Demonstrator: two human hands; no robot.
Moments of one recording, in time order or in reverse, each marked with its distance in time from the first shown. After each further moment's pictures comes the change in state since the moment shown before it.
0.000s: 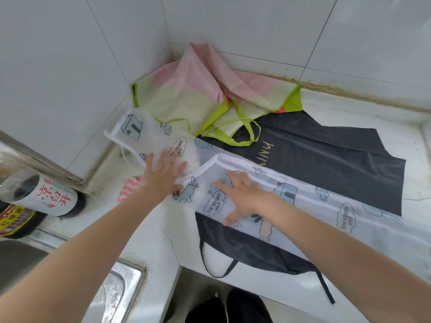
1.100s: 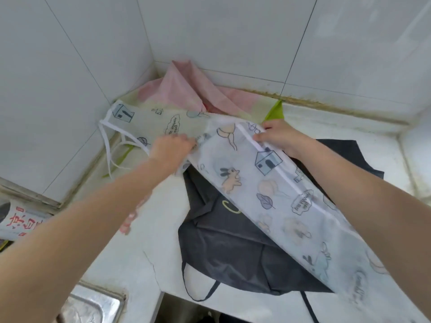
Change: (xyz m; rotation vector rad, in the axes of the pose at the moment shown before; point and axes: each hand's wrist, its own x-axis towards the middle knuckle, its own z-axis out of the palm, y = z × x) left_hand 0.049 0.004 -0.123 -0.078 0.353 0.065; right_hand -0.019 0.109 -0.133 0.938 0.563 0.197
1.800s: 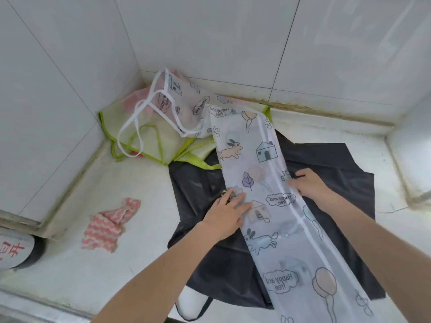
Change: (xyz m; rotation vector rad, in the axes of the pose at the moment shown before) left_hand -0.015 0.156 0.058 -0.507 -0.211 0.302; right_hand -0.029 0.140 -0.024 0.004 0.201 0.334
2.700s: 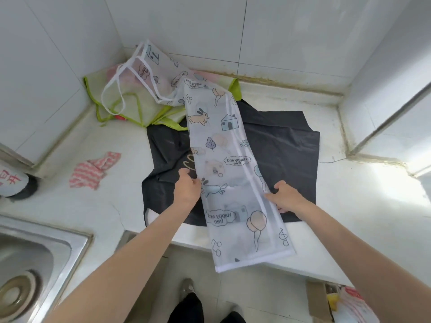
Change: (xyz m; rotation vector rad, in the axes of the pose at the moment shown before) left_hand -0.069 0.085 0.016 -1.094 0.444 -0.756; right_hand -0.120 0.117 -0.012 -0.217 -0.174 0.000
